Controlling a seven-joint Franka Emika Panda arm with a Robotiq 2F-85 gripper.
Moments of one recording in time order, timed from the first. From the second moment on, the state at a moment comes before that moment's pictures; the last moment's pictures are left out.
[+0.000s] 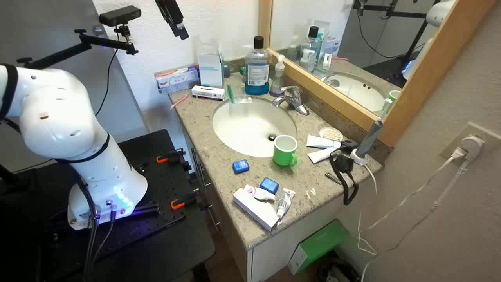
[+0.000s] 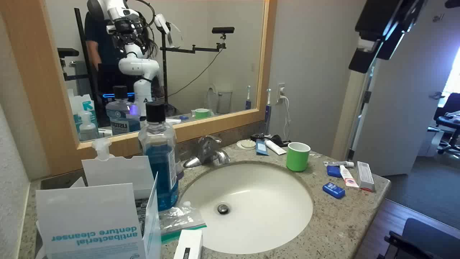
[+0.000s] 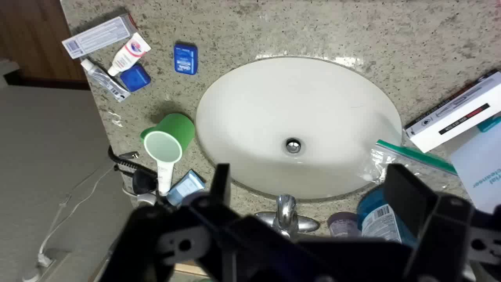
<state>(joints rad) 0.07 -0.90 0.34 -2.53 -0.02 1.84 0.32</state>
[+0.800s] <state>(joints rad) 0.07 -0.85 0.28 -2.53 -0.03 1.87 0.31</state>
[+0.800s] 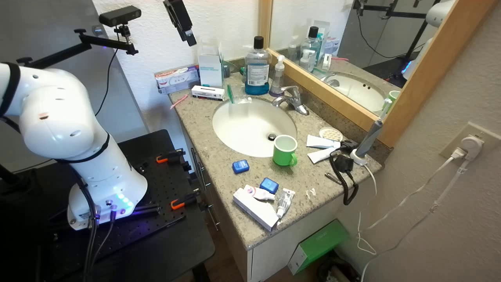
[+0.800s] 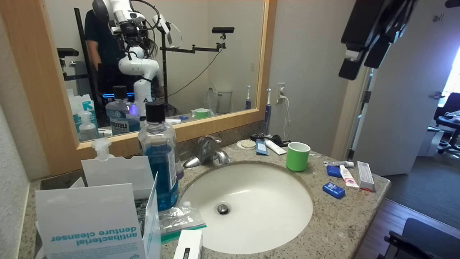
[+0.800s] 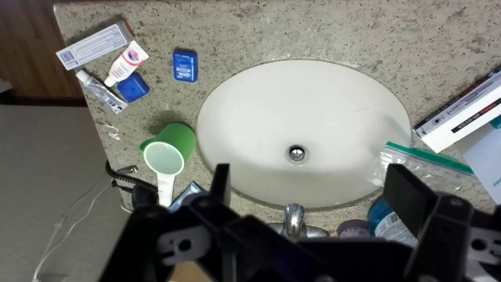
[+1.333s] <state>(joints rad) 0.04 -0.68 0.17 -2.53 -0.04 1.99 0.28</state>
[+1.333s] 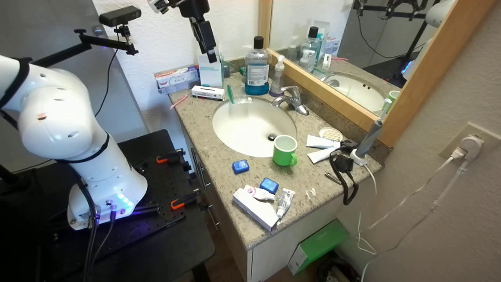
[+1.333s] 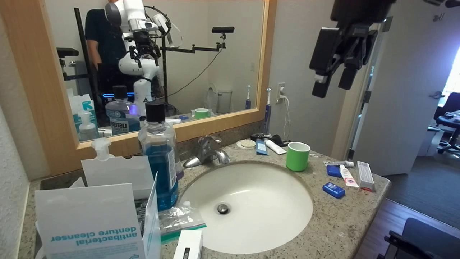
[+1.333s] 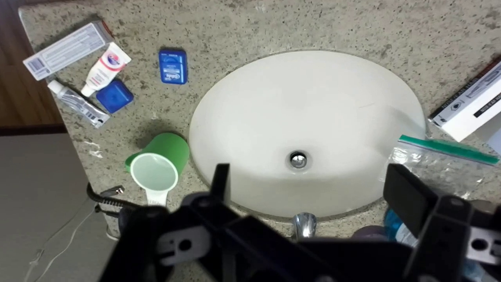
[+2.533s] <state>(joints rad) 0.10 -0.48 0.08 -2.49 -0.20 2.08 -0.18</state>
